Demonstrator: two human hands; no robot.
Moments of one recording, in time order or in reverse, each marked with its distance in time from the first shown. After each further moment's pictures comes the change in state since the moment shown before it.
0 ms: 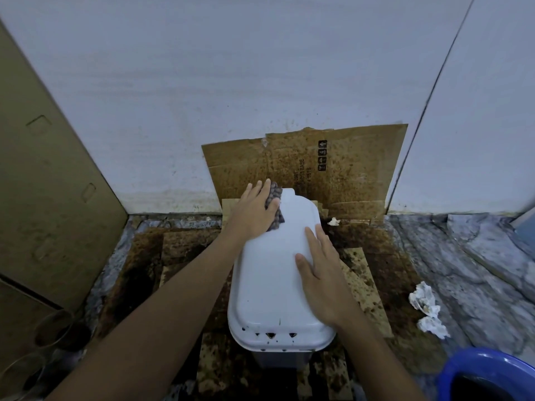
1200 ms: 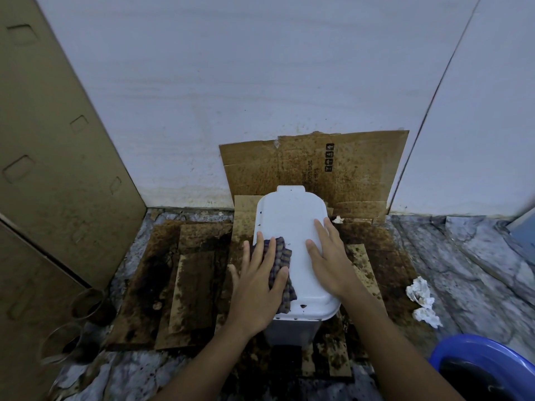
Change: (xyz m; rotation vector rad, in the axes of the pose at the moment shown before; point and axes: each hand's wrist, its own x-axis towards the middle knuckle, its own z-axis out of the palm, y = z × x) left_hand -0.199 0.006 0.032 -0.137 0.046 -0.063; right_hand -0.009 -0.010 -0.007 -0.001 -0.009 0.032
